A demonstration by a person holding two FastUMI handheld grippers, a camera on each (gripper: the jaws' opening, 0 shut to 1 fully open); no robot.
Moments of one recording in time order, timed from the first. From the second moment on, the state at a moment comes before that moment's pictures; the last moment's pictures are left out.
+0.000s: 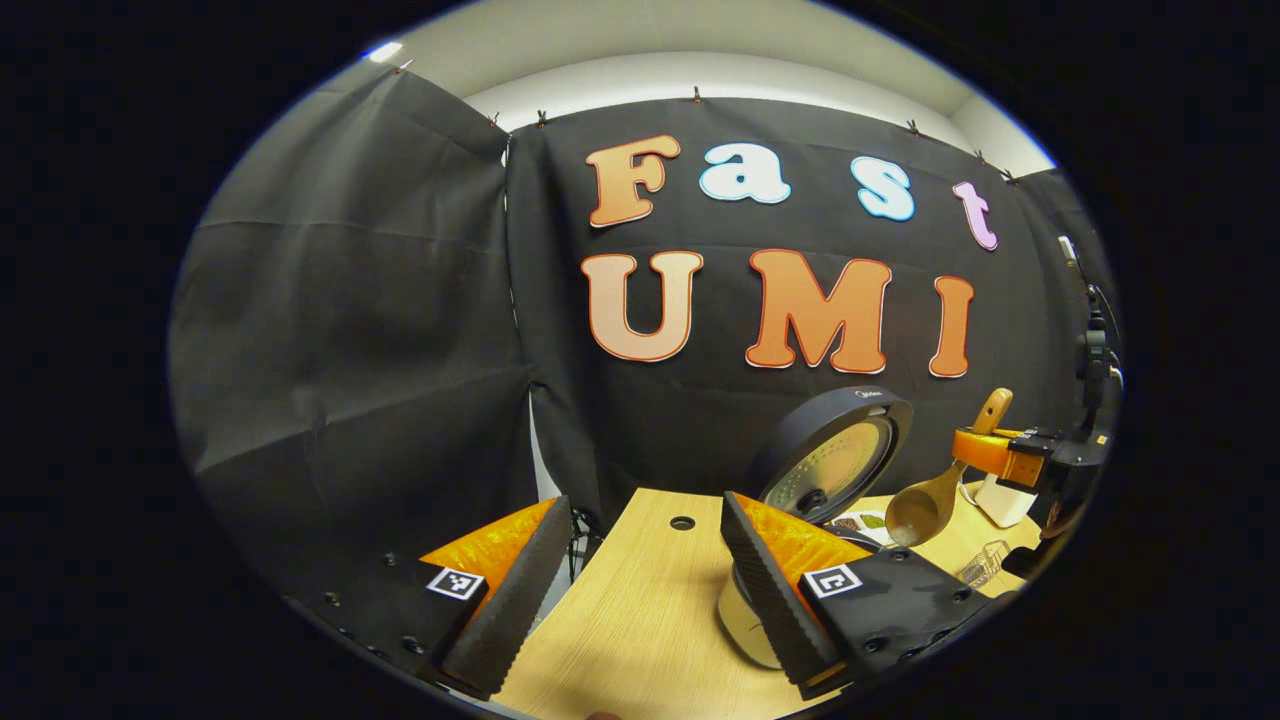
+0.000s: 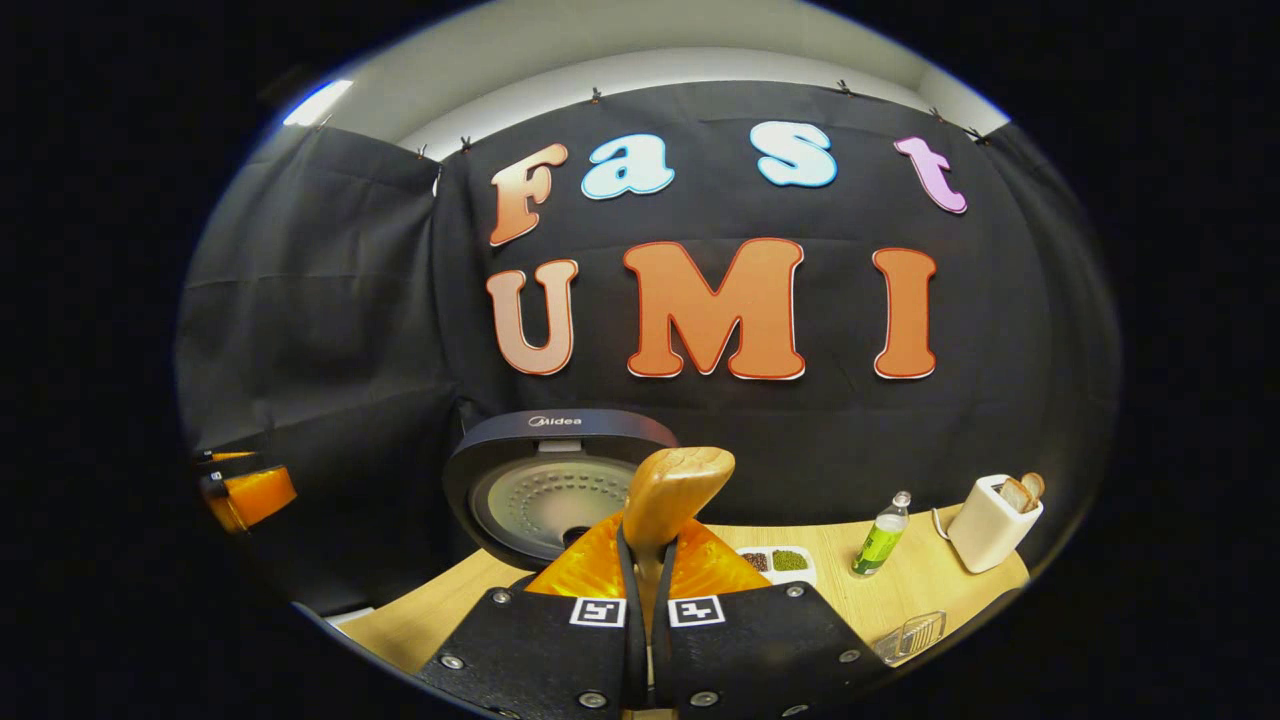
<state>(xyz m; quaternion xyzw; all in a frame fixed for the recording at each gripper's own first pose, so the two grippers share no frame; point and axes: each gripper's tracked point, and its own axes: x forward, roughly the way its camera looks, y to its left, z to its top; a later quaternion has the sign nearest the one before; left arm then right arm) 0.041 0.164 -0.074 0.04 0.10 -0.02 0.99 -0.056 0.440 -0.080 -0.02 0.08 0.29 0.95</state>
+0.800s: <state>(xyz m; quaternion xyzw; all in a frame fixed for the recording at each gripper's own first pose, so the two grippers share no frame) 0.048 0.168 -0.077 0.03 0.10 -0.03 0.99 -0.059 0.434 -0.098 -0.01 0.10 0.29 0.95</state>
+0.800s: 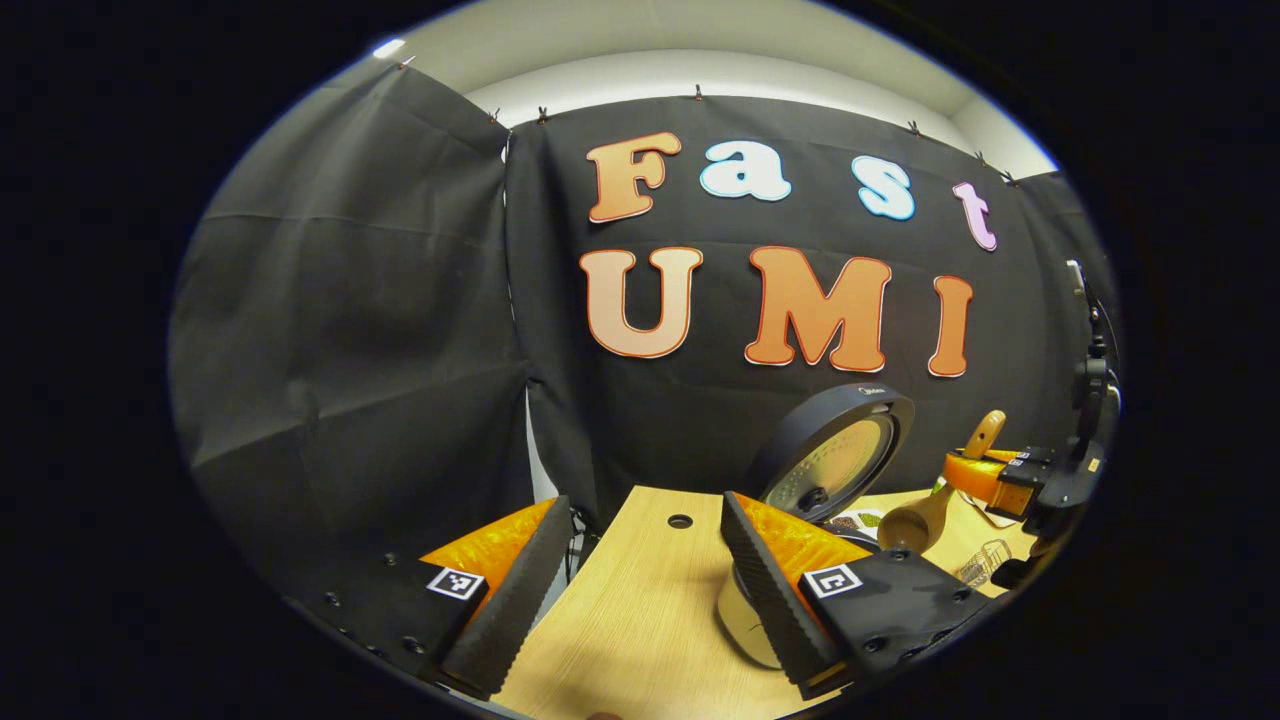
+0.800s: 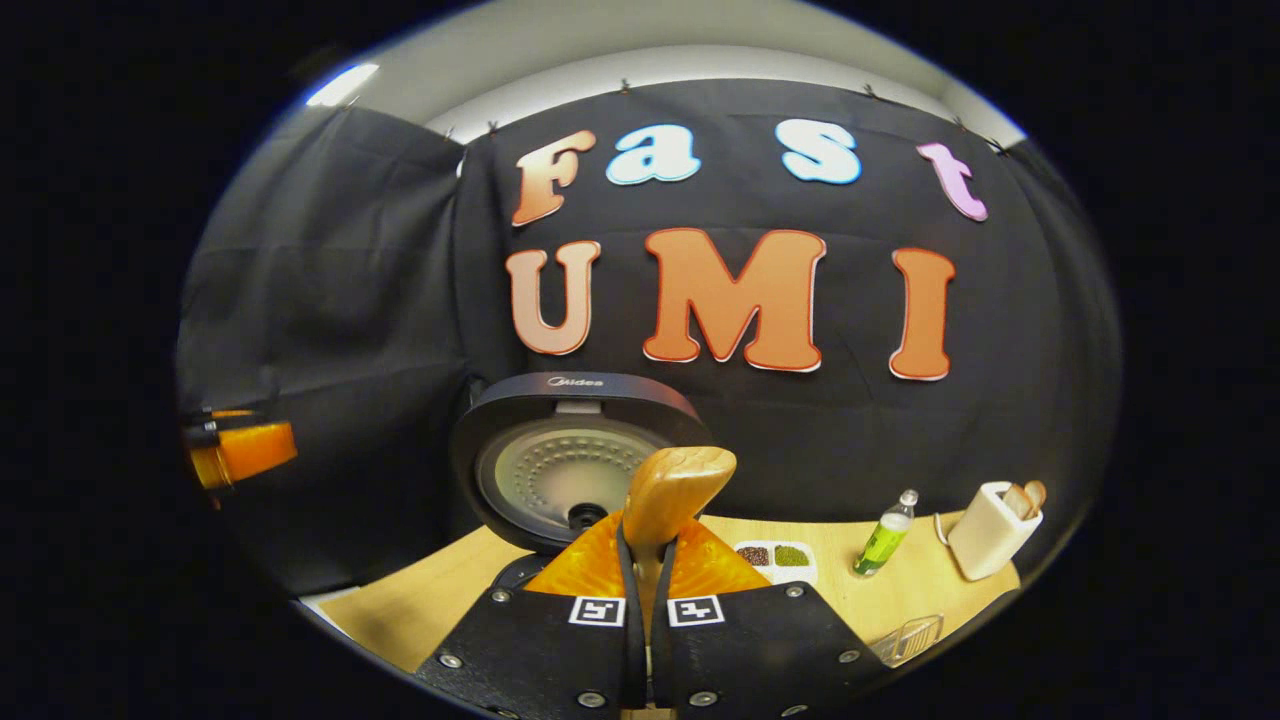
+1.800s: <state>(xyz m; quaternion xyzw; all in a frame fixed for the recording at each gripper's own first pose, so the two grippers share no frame) 0.060 0.089 -0.069 0.03 0.09 -0.06 0.99 -0.011 0.120 -0.133 0.15 0.11 0.01 0.98</state>
